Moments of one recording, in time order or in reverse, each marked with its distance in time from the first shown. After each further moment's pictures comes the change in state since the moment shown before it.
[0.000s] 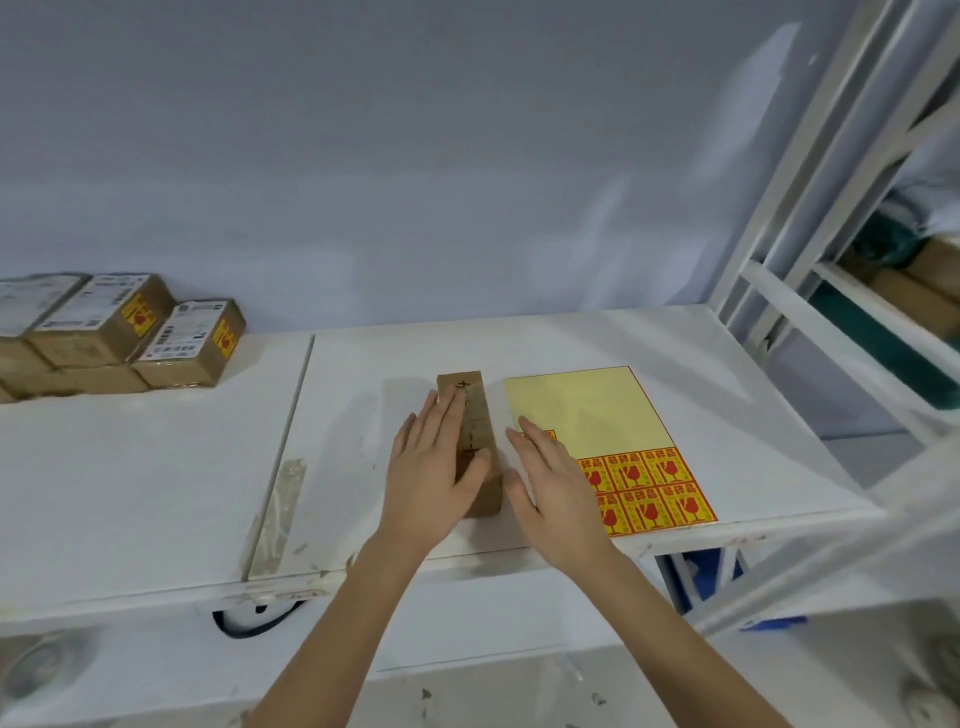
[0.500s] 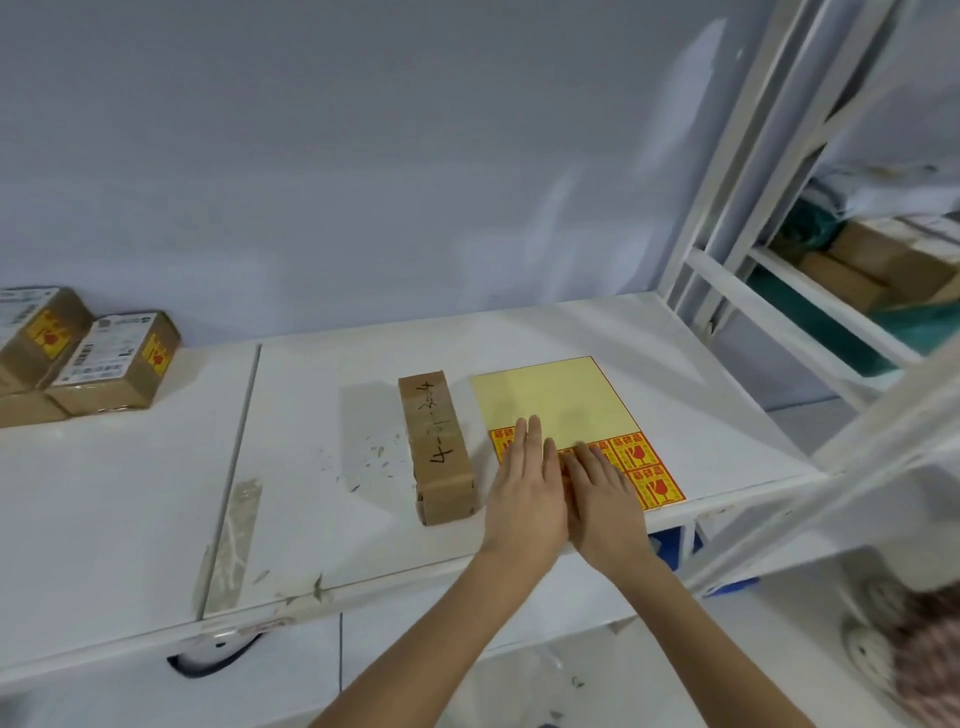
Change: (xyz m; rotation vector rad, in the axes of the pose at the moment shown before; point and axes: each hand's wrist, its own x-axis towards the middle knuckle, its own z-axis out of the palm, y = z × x) left_hand -0.003 0.083 0.082 0.285 -0.110 0.267; right_hand -0.032 0.072 0.003 -0.303 -0.129 0.367
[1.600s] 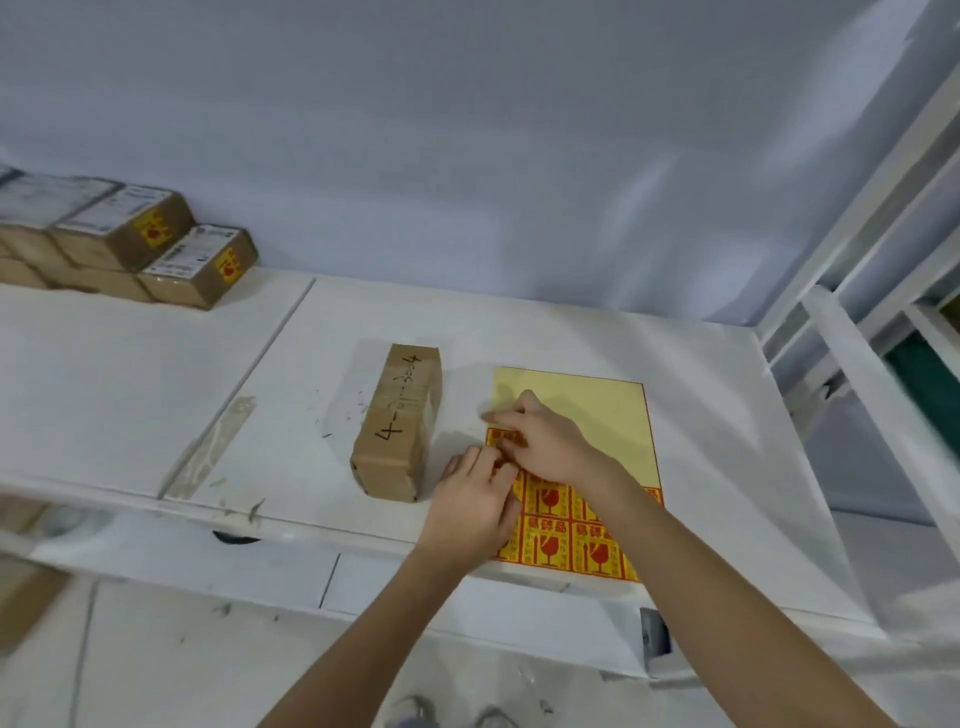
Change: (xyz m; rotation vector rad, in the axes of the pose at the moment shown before) left_hand 0.017 0.003 0.046 -0.083 0.243 -0.230; right_hand 0.135 0.009 -0.015 0.151 -0.419 -0.639
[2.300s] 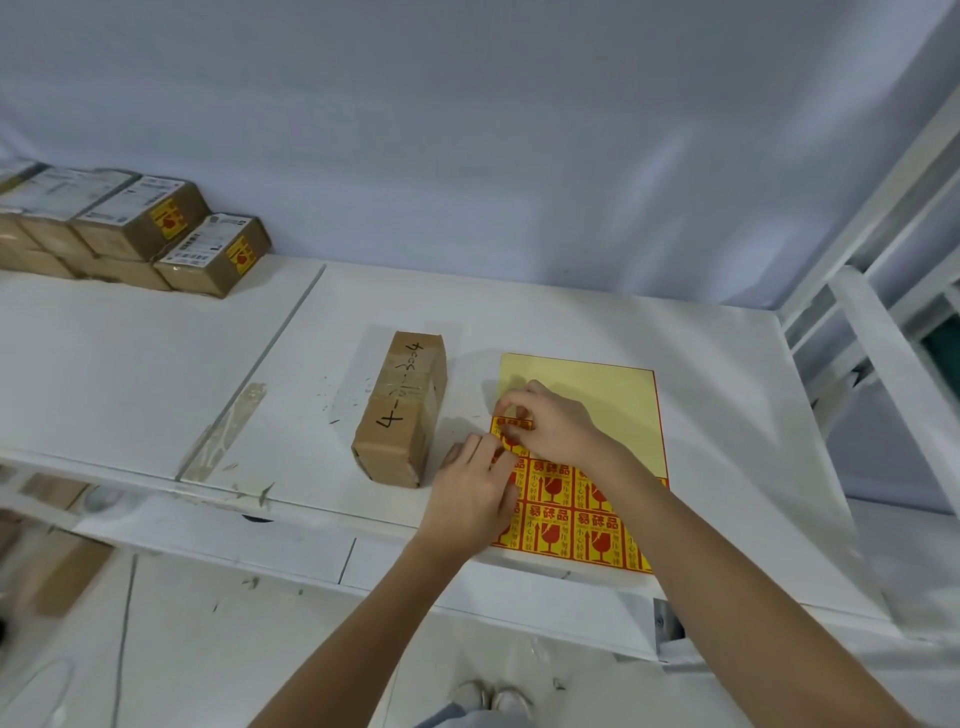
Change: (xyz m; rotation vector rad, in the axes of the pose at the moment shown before) left_hand 0.000 0.002 -0.003 0.021 -0.025 -0.020; right_hand 0.005 0.008 -0.001 0.101 0.031 -0.028
